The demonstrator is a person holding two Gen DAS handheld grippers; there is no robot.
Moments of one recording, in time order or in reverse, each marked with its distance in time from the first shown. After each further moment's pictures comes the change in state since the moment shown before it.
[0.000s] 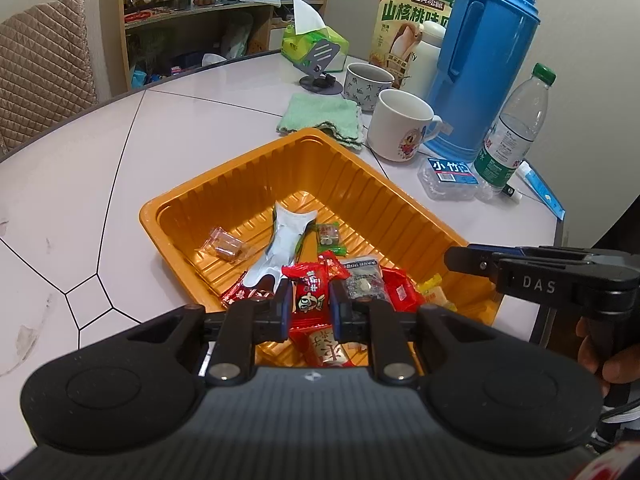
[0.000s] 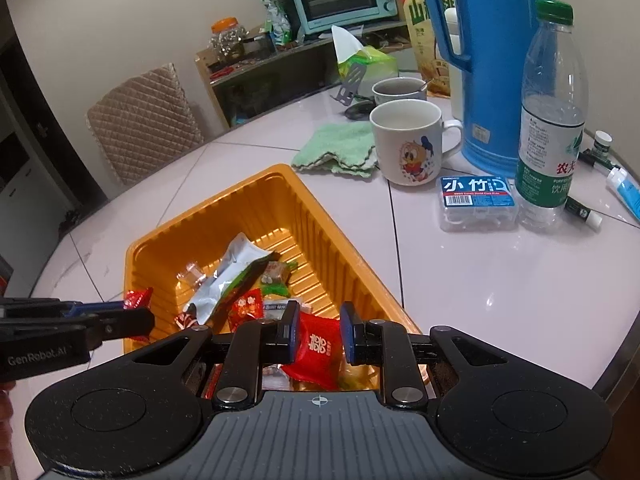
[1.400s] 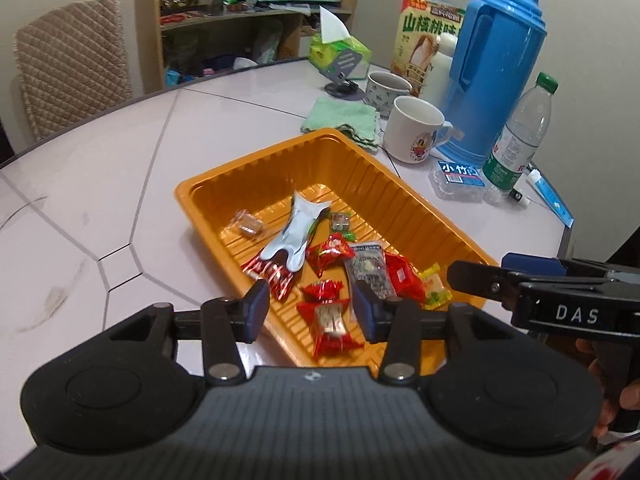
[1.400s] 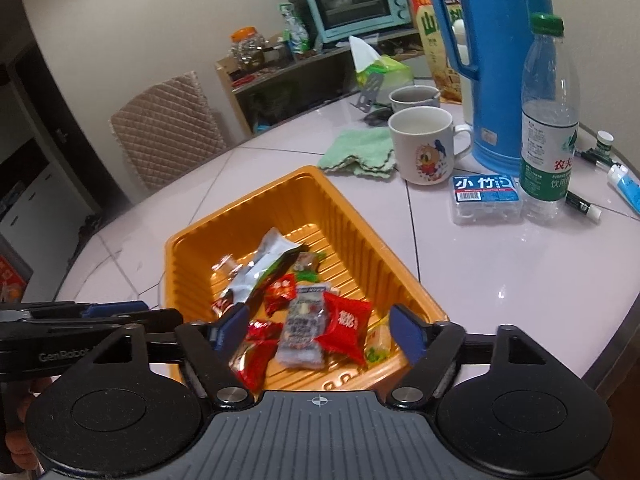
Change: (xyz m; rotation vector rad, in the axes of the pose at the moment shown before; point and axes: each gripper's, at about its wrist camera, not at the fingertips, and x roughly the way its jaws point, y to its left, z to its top) left arm -0.045 -0.016 -0.024 -0.062 -0.030 0.091; right arm -0.043 0.015 -0.018 -0.014 -0.025 0.072
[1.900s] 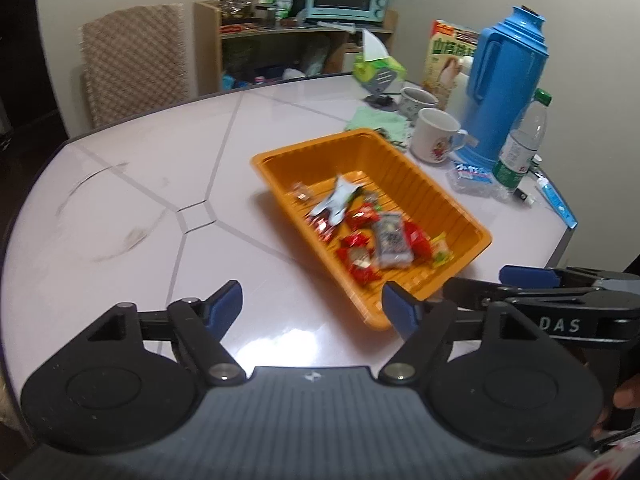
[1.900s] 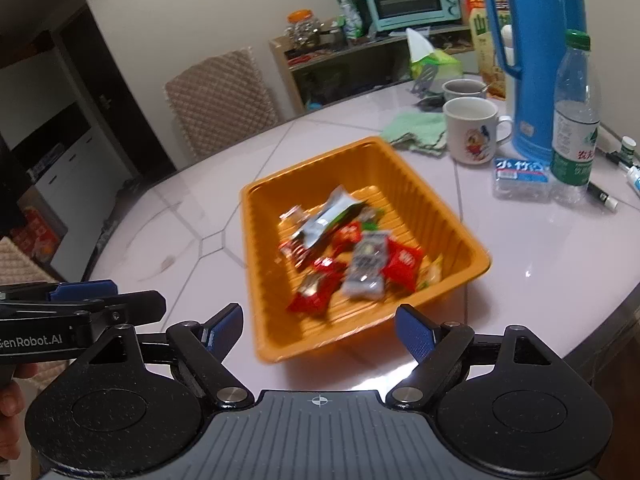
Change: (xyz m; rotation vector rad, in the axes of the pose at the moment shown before) left arm -0.102 0.008 -0.059 -0.076 -0.037 0.113; right arm -0.049 0.044 -0.044 -0.086 0.068 0.094
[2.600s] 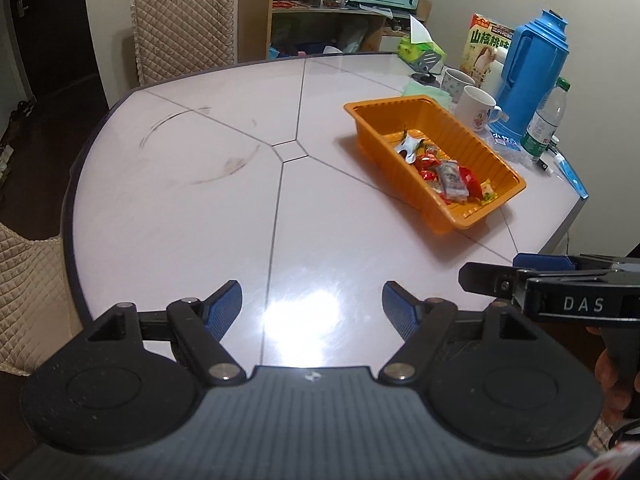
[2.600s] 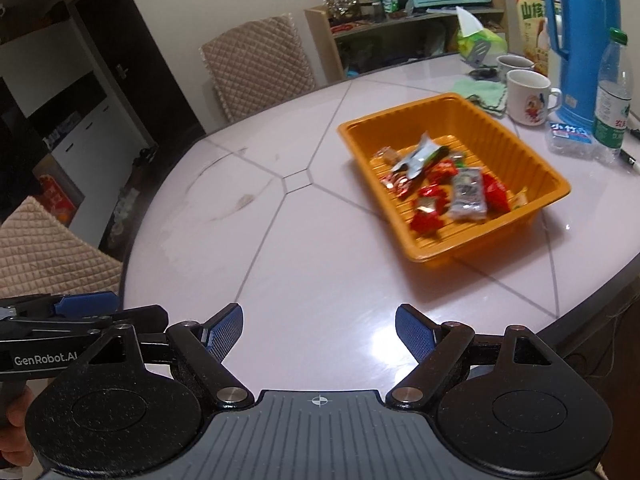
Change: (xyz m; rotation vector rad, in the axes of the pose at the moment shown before) left arm -0.080 0.109 -0.072 -0.048 0.057 0.022; right arm -0.009 0.127 -0.063 -0.026 0.076 0.006
